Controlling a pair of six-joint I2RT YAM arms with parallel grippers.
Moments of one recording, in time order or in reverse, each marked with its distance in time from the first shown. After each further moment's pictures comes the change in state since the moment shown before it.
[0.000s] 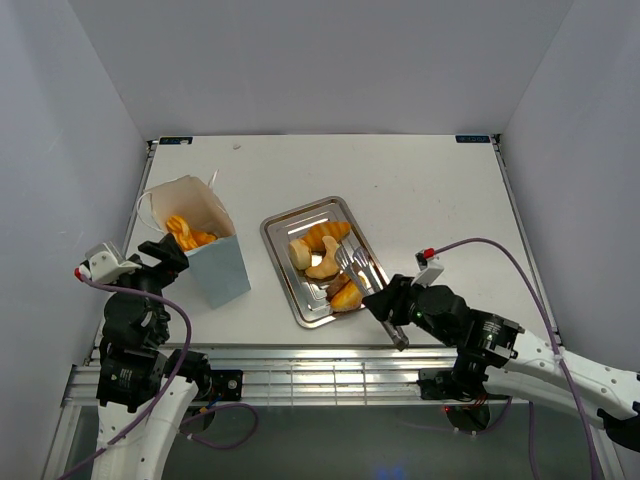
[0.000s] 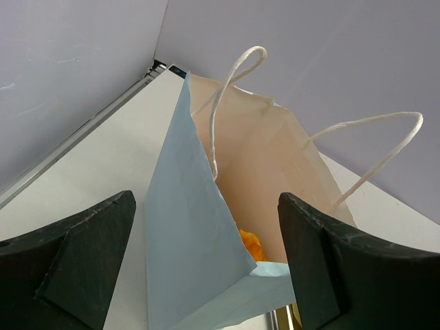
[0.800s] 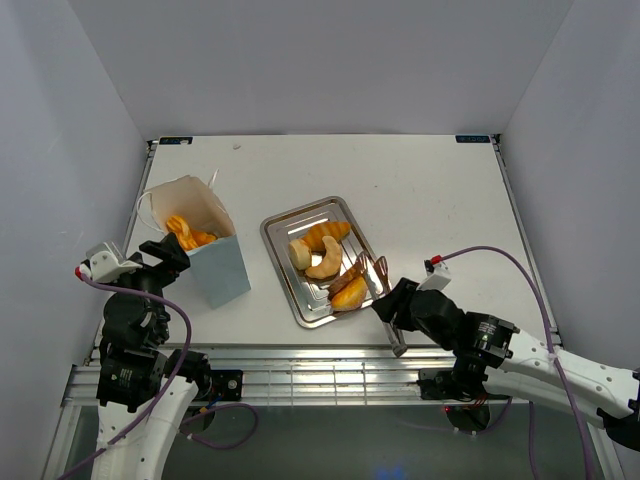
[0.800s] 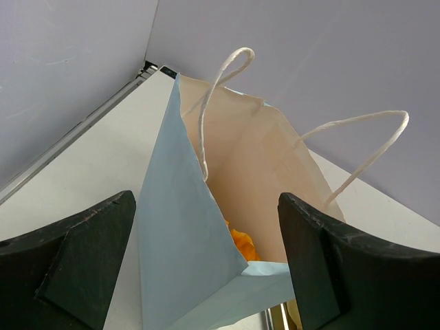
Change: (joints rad) left arm -0.001 -0.001 -0.001 0.014 0.024 0.000; right arm 0.000 0.011 -0.036 -0.148 0.100 0.196
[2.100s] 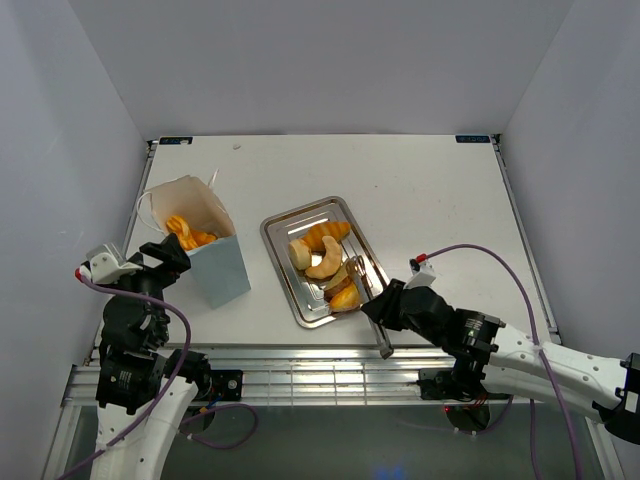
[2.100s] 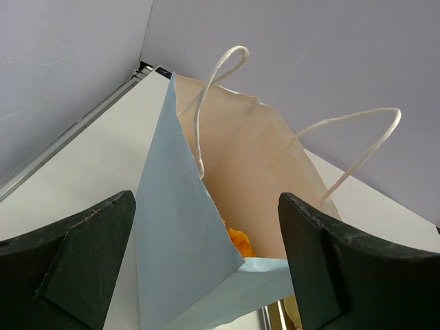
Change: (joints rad) left arm -0.013 -0.012 -0.004 0.001 0.001 0.000; right arm 0.000 0.113 -0.013 0.163 -0.099 0.010
